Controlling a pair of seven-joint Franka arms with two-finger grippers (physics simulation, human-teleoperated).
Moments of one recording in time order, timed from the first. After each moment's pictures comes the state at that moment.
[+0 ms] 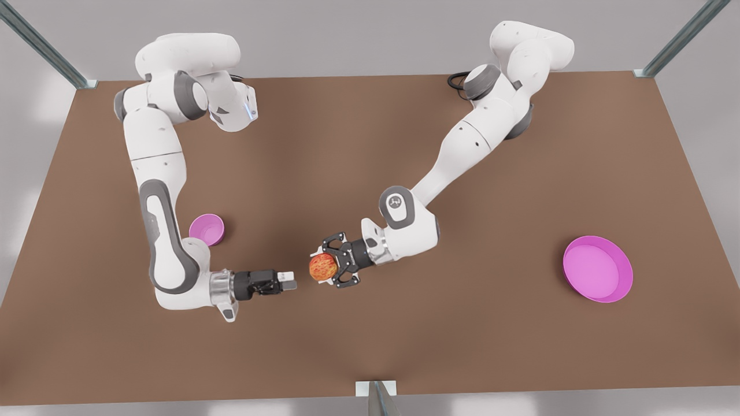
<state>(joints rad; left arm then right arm) -0.41 1.16 -0.63 -0.89 -0.99 2.74 1.46 0.00 0.92 0.18 -1.27 1.38 1.70 -0.67</state>
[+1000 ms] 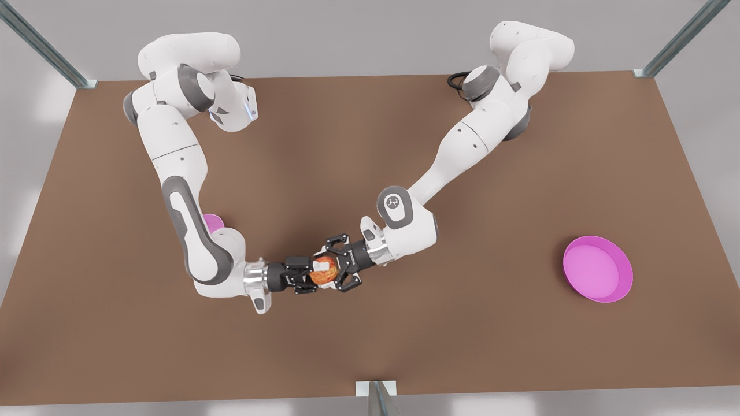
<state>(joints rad) -0.41 1.17 -0.65 -0.89 -0.99 2.80 1.82 0.03 0.90 0.31 -1.33 1.50 1.86 -1.03</state>
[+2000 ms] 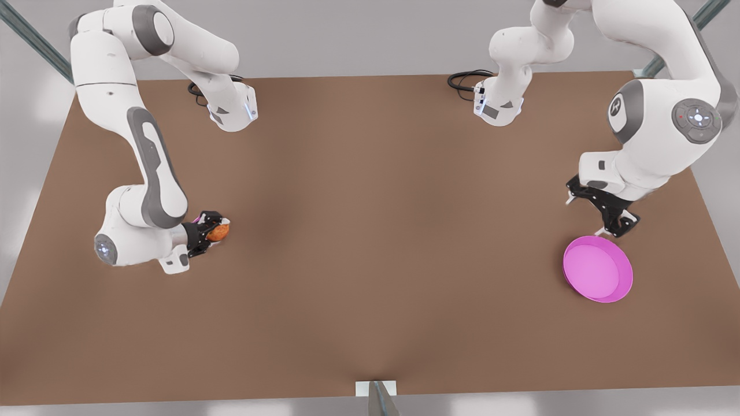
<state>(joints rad) -0.02 0.14 -0.06 -1.50 0.04 1.70 0.94 -0.28 0.43 0.31 -1.77 0.25 1.74 -0.96</state>
